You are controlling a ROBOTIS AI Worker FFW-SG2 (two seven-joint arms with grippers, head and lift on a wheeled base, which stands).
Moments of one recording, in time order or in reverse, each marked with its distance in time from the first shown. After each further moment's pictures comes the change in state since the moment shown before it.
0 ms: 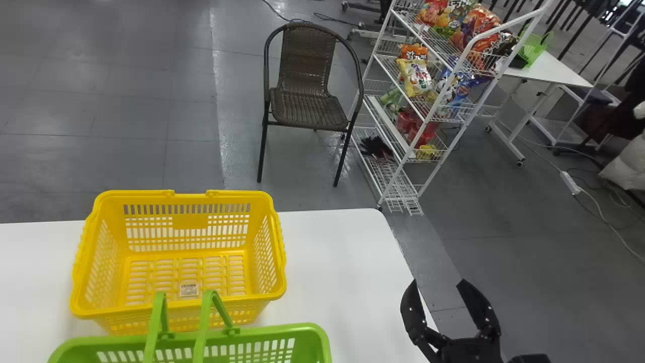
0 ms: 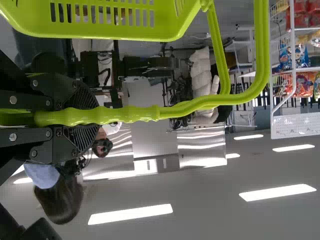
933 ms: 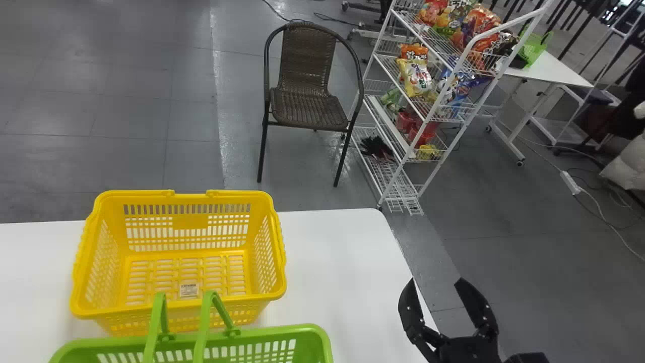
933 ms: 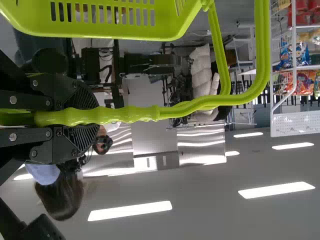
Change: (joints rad) left arm 0.007 0.000 0.000 0.002 -0.001 0.000 -0.015; right arm -0.006 0.000 0.008 0.002 0.001 0.002 0.000
